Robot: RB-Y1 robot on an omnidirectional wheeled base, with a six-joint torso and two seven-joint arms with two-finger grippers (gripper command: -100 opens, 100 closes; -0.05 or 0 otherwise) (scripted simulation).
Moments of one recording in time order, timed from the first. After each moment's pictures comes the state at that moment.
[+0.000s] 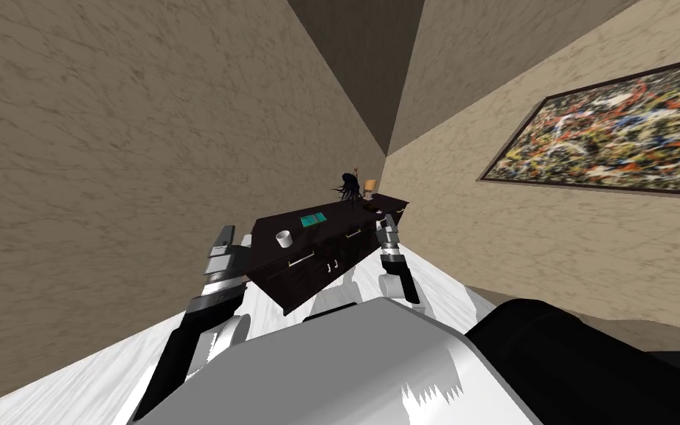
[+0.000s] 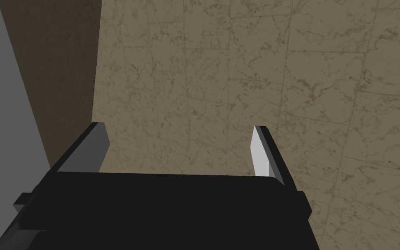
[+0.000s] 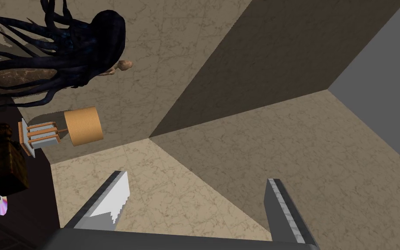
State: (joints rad) left arm 0.48 0.10 0.02 -2.32 0.05 -0.29 -0.11; right arm 0.47 0.02 -0.06 -2.23 -0.03 -0.38 -0.08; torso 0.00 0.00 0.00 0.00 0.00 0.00
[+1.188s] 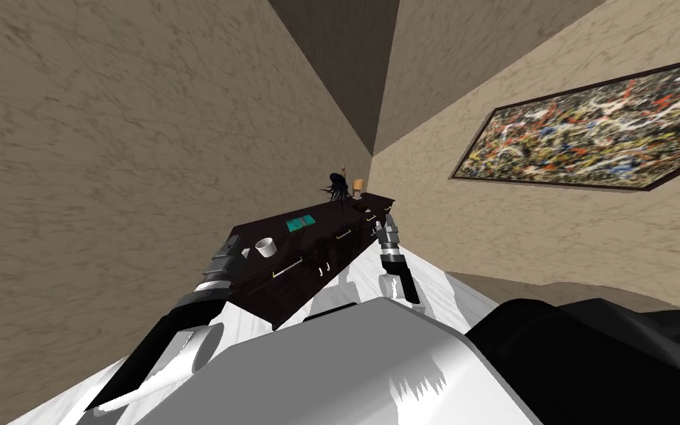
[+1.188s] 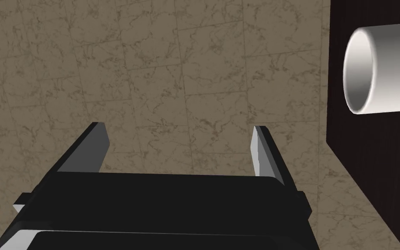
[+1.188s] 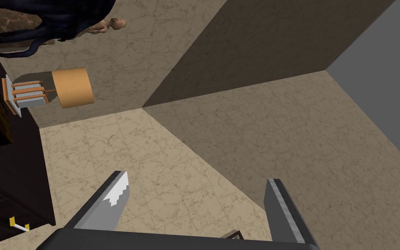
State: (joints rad) left arm 0.48 0.30 0.15 -2.27 0.20 0.05 -0.03; right arm 0.47 0.02 -0.06 -2.23 -0.03 -0.38 -0.08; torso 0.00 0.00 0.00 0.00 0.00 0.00
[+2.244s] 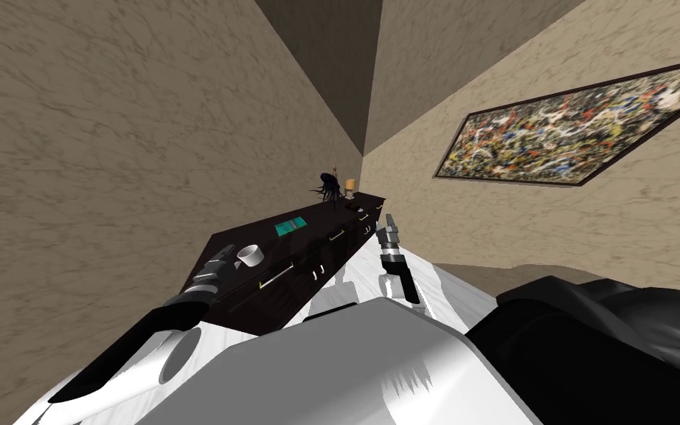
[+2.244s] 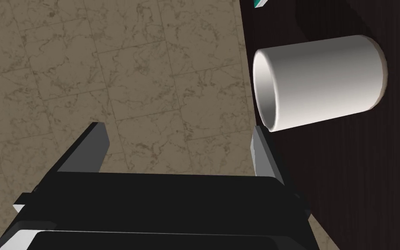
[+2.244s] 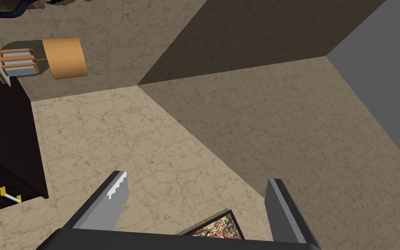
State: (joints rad) left arm 0.48 0.42 0.24 -2.23 0.32 0.33 0.02; right arm 0.47 0.02 -0.06 -2.23 -0.03 -0.38 -0.08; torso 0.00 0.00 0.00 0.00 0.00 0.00
